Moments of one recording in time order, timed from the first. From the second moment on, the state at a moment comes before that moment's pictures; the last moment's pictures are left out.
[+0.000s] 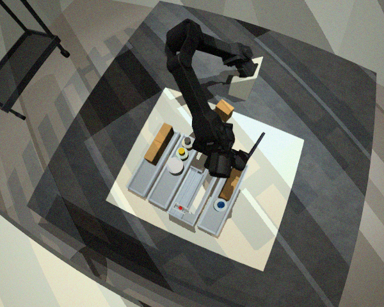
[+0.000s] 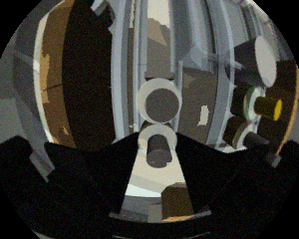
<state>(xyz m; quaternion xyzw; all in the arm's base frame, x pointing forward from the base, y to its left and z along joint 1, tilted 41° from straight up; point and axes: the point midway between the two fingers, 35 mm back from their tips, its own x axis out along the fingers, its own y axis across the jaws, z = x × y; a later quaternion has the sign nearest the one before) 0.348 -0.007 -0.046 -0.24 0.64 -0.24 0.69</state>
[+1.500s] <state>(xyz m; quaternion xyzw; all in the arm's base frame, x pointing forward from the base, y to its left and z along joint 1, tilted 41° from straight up) 0.342 -0.008 -0.047 -0.24 0.63 -0.24 0.70</state>
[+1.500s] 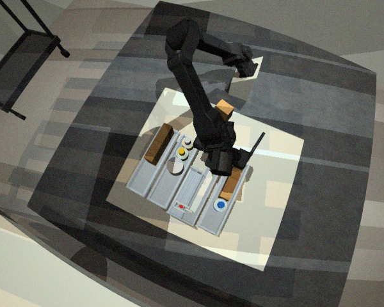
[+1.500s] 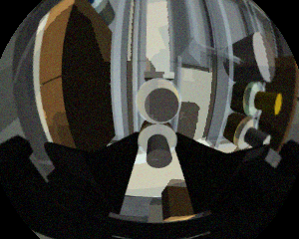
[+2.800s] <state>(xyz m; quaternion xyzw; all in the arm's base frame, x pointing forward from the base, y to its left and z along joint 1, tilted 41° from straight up) 0.323 0.005 -0.034 -0.24 0.63 -0.24 0.69</state>
